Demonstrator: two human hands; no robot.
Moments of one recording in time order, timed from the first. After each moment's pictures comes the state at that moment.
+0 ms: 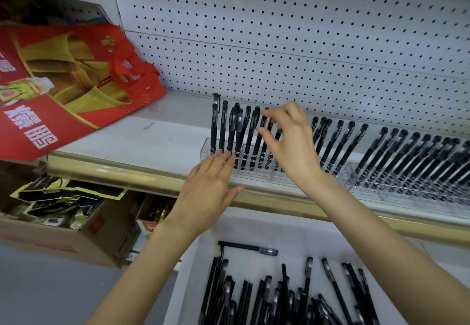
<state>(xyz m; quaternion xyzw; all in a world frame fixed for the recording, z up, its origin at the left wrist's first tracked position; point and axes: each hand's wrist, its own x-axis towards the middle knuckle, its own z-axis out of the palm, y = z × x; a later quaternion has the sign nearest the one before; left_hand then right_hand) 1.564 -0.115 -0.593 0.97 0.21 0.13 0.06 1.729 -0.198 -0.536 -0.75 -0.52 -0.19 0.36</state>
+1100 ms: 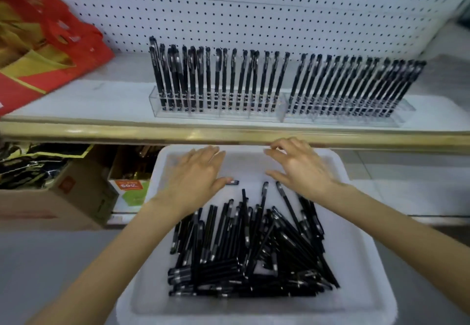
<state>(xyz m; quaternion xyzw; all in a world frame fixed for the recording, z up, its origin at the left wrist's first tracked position) 1.539 -0.229 -0.604 0.99 0.13 -0.01 0.07 1.708 -0.405 -0.610 -0.81 -0.57 -0.12 0.02</state>
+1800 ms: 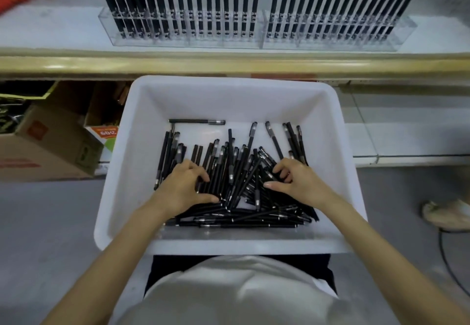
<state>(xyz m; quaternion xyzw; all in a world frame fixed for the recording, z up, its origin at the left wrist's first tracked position) 1.484 -0.297 -0.705 0.92 0.22 -0.16 0.29 1.654 -0.517 -0.711 -0.87 -0.31 0.29 0.24</state>
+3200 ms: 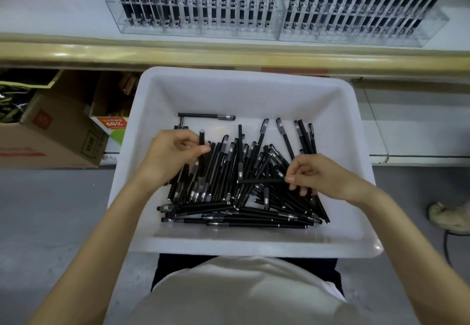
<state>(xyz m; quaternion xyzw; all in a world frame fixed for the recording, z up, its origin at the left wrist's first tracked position) 1.493 -0.265 -0.663 0.77 0.31 0.08 0.56 1.664 -0.514 -0.665 -0.79 -0.30 0.44 0.31</state>
